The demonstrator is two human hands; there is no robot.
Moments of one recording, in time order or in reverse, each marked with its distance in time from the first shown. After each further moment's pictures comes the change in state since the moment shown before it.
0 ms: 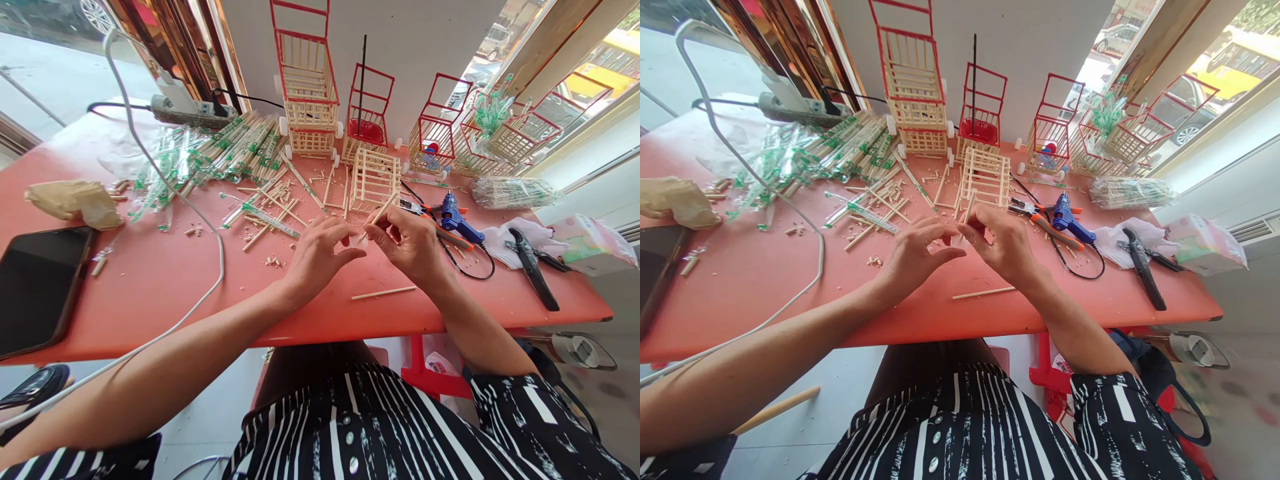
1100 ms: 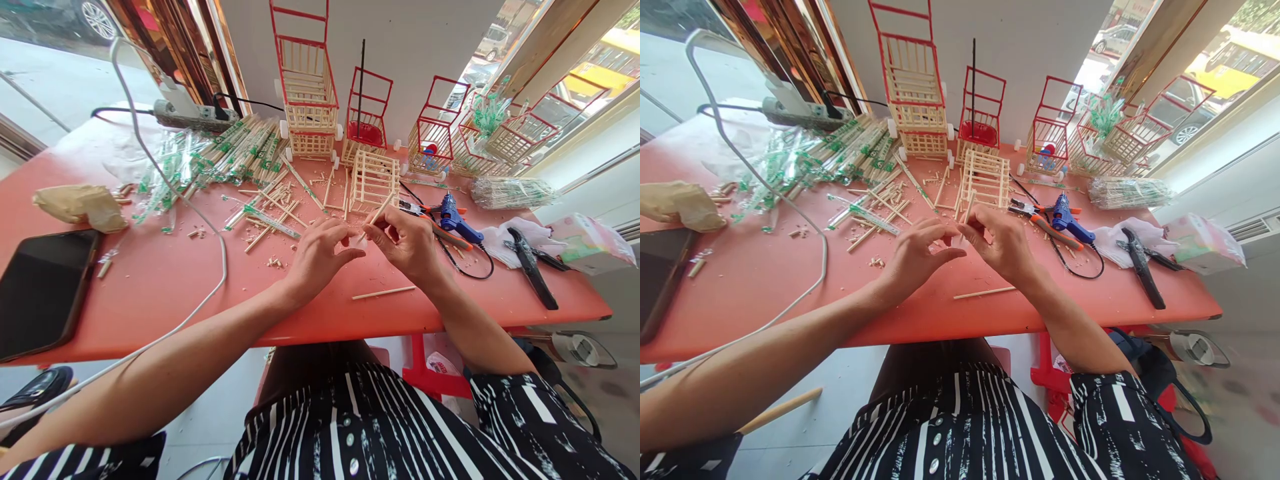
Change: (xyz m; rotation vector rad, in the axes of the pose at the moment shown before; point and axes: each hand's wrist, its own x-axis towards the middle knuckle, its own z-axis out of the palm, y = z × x) left_hand 0.001 0.003 -0.002 0.004 -0.028 -0.034; right_hand 0.000 0.001 0.002 -0.026 0.001 0.041
